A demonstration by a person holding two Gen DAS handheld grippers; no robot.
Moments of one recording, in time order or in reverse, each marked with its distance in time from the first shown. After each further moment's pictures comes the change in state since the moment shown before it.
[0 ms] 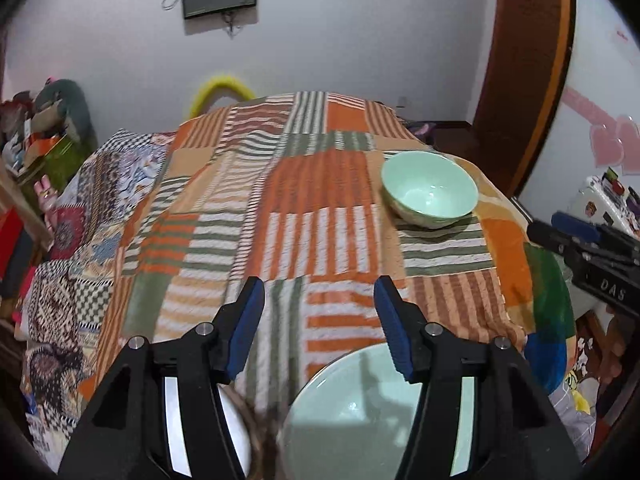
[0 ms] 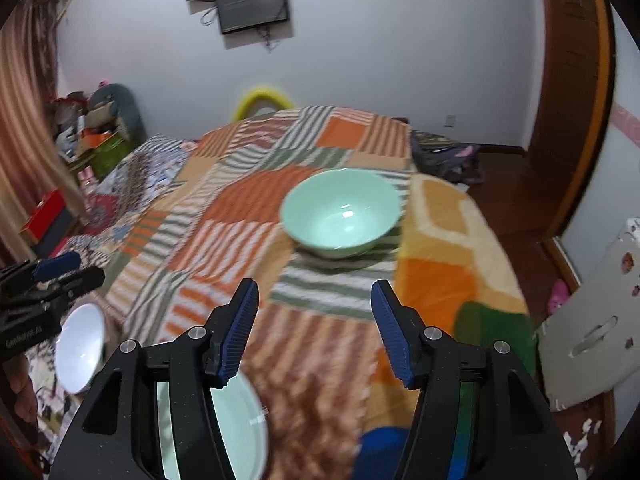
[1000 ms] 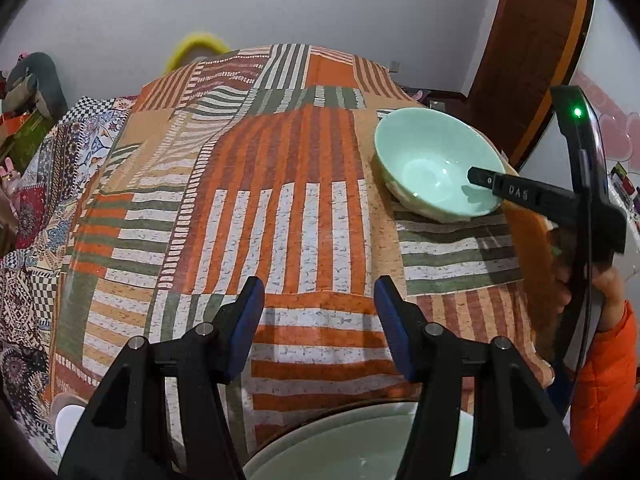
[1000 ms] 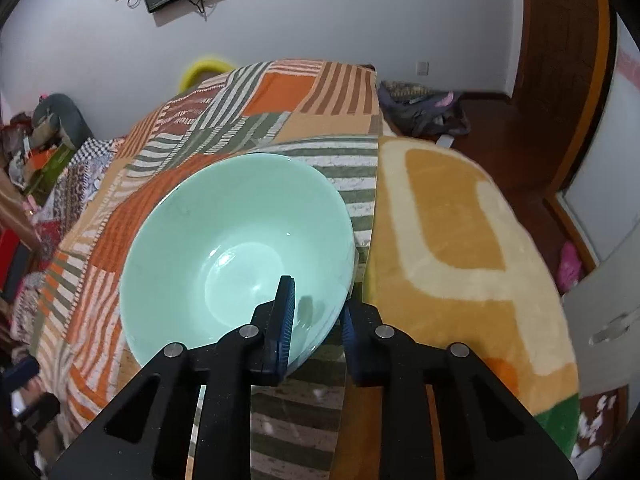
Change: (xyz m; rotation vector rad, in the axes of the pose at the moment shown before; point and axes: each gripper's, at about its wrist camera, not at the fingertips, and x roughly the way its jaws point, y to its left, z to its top) left arm 0.105 -0.015 0.016 -0.036 0.140 -0.067; right arm 0.140 -0.053 0.033 0.090 0.145 -0.049
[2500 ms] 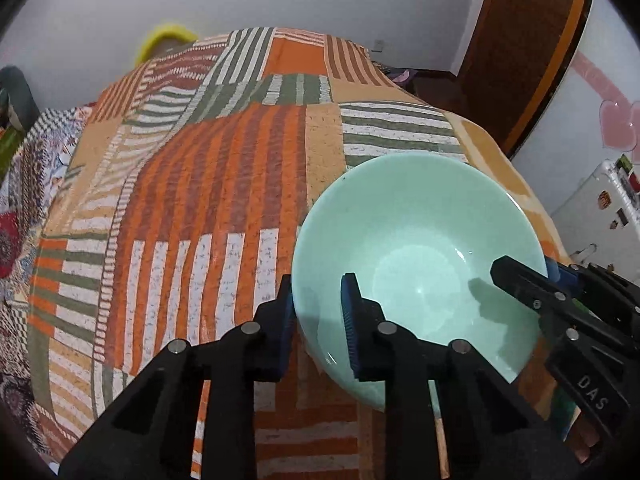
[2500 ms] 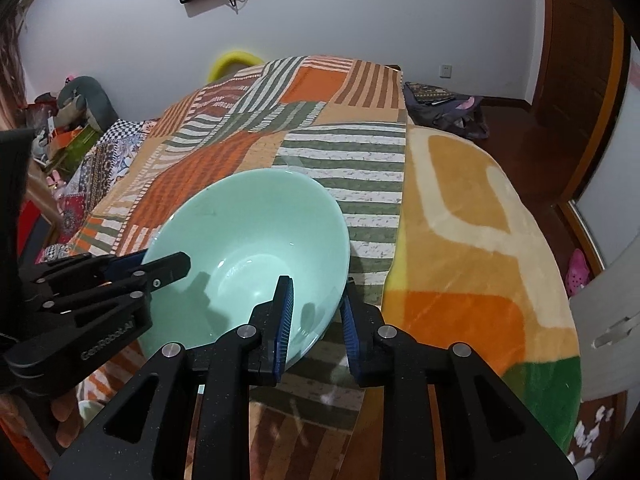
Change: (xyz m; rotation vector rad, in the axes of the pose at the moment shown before) left arm 0.071 -0.042 0.054 0.040 0.083 -0.040; right arm -0.029 0.015 -0.022 -0.023 0.019 0.092
